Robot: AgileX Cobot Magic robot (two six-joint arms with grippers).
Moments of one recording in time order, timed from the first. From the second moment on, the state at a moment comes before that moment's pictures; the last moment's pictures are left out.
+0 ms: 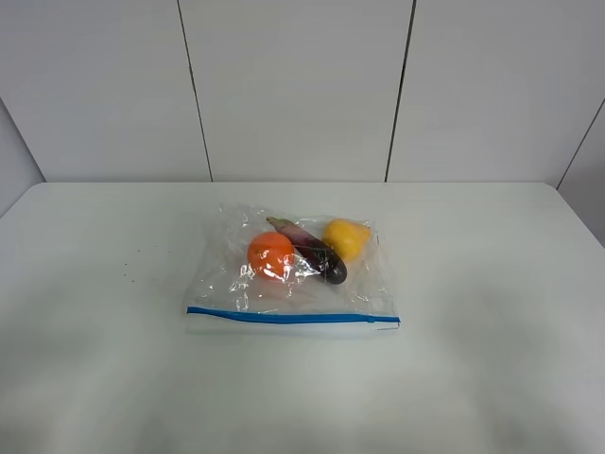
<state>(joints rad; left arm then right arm) 0.01 -0.01 -0.49 0.01 1.07 0.04 0.02 -0.01 -0.49 0.00 1.03 0.04</state>
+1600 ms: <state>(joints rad) 0.01 -0.01 -0.49 0.01 1.07 0.04 0.02 0.52 -0.55 0.16 0.90 0.02</state>
